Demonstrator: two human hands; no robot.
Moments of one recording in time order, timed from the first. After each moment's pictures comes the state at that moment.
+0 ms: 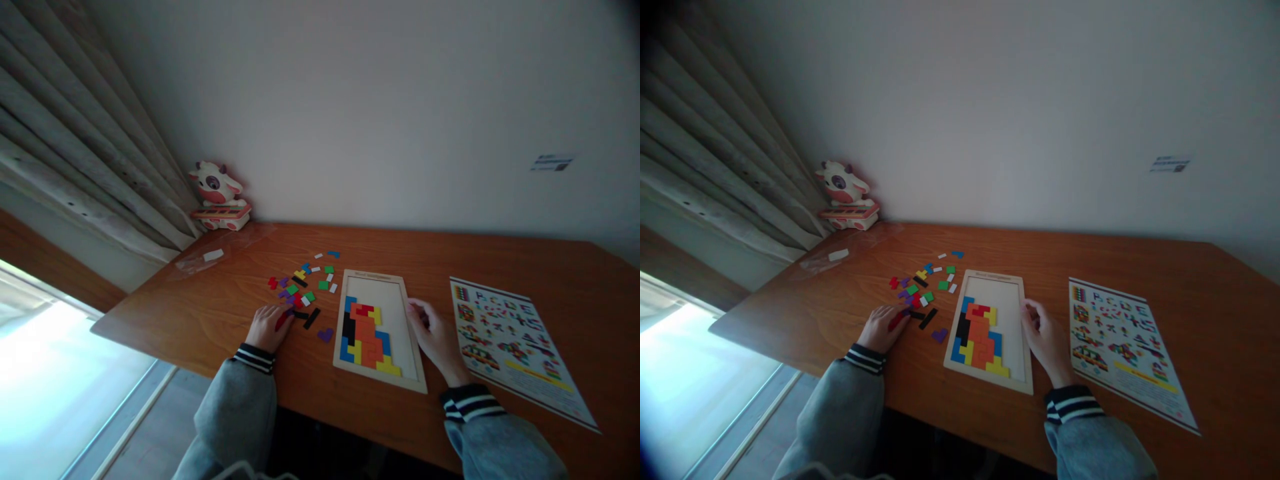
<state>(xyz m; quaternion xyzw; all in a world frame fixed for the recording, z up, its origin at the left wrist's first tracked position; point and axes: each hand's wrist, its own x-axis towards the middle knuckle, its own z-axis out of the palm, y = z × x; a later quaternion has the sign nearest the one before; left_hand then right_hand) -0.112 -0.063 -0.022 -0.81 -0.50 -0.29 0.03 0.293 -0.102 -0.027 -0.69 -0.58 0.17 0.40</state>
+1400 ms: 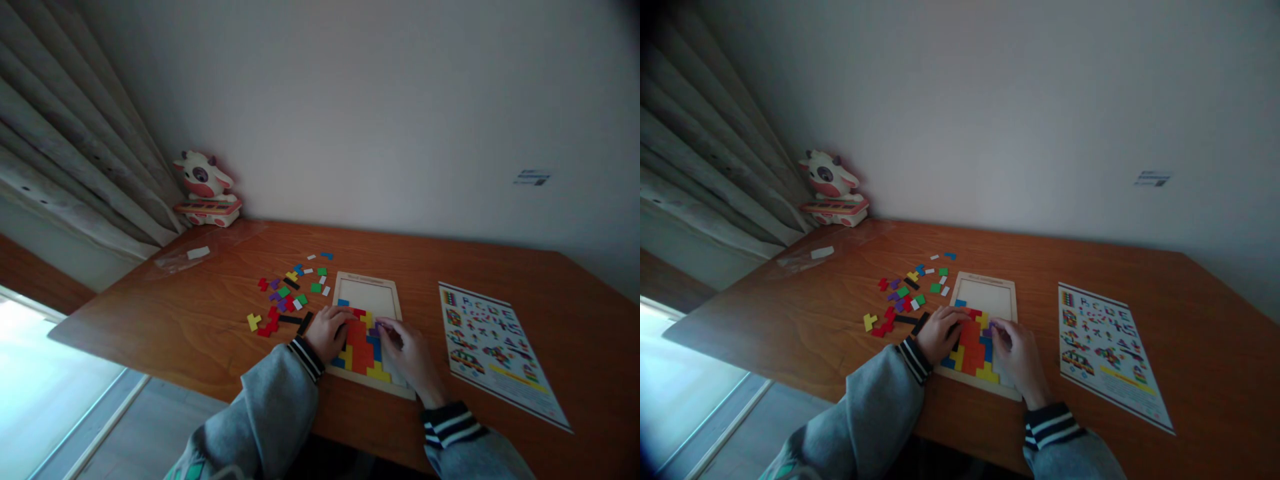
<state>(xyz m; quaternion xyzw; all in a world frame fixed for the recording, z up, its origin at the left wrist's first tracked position) 0.035 -0.059 -0.025 -0.85 -0.33 -0.36 -0.21 0.255 -0.115 -0.027 -0.60 -0.67 0.16 0.39</state>
